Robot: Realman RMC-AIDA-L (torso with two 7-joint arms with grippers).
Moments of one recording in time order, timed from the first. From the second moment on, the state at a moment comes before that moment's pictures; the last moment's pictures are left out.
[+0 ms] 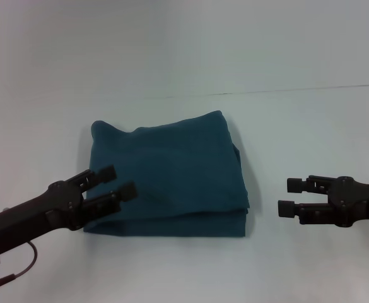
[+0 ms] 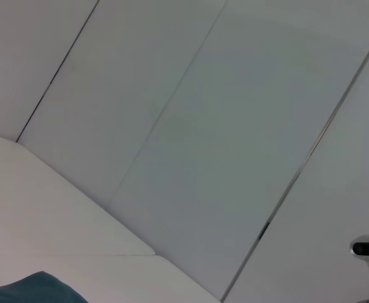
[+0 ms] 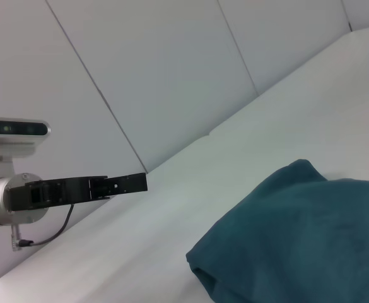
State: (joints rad) left arm -0.39 -2.17 0.66 0.68 1.76 1.66 -1.56; right arm 0.49 2.00 -0.52 -0.63 -2.09 -1.71 1.57
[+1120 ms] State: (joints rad) left arm -0.41 -2.17 0.68 0.68 1.86 1.64 -1.47; right arm 0.52 1.99 -0.60 -0.64 -2.14 -1.72 1.57
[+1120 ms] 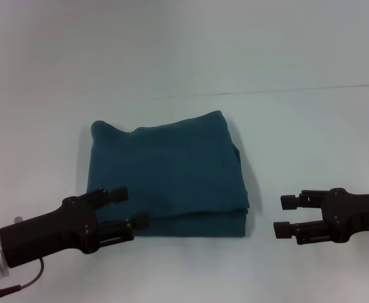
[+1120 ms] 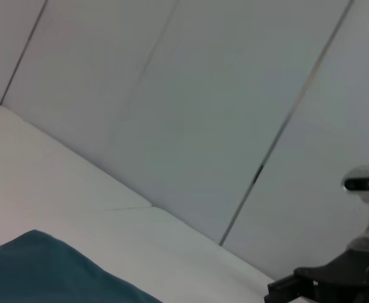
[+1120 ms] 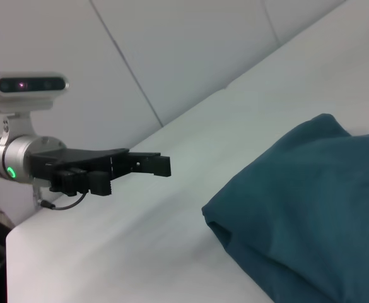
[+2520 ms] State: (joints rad) left arm -0.44 -2.16 0.68 0.73 1.91 1.65 -1.41; right arm 0.56 1.95 -0.58 -0.73 -2.14 -1.77 1.73
